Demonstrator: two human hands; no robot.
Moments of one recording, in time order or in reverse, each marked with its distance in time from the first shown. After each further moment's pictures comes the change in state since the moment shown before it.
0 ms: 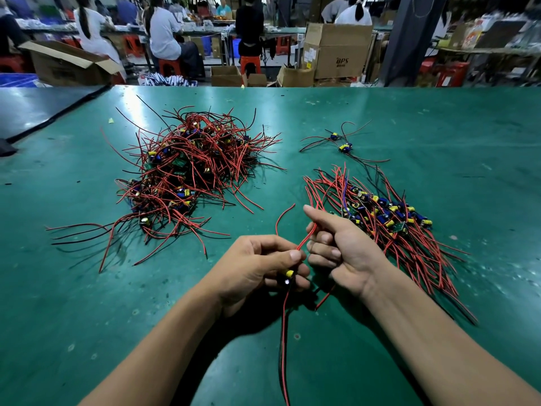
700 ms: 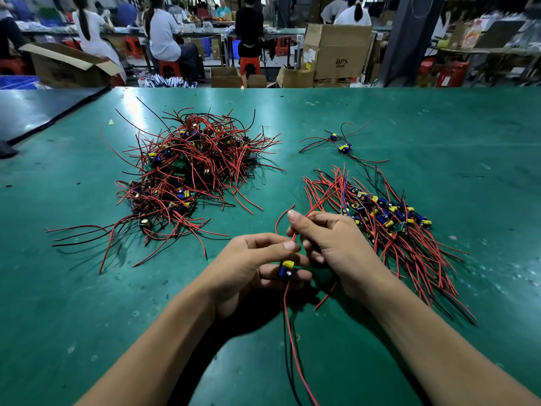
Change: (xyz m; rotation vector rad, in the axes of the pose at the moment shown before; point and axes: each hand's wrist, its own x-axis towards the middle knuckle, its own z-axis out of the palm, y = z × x) left_hand 0.000 0.005 -0.003 -0.144 0.003 -0.045; right_hand -0.007 0.008 0.001 -0.545 -0.052 -0.389
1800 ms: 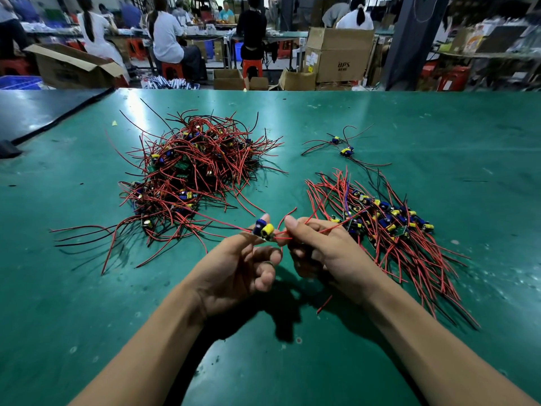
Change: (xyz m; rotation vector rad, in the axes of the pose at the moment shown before) left_hand 0.000 0.011 -0.010 -0.148 0.010 -0.080; right_hand -0.005 -0.006 0.008 0.192 -0.256 0.056
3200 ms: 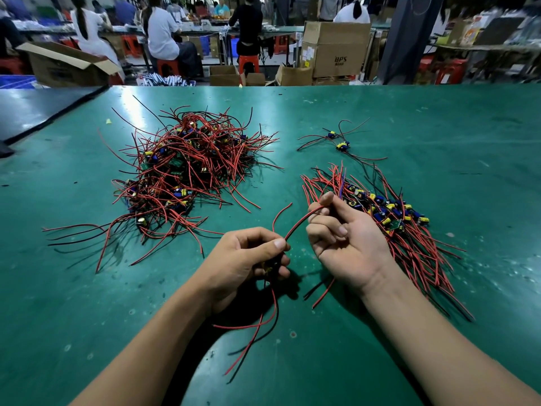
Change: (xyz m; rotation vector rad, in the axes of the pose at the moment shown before) left_hand 0.007 -0.017 -0.001 0.305 0.050 0.231; right_hand 0.008 -0.014 -0.021 1.030 0.175 0.184
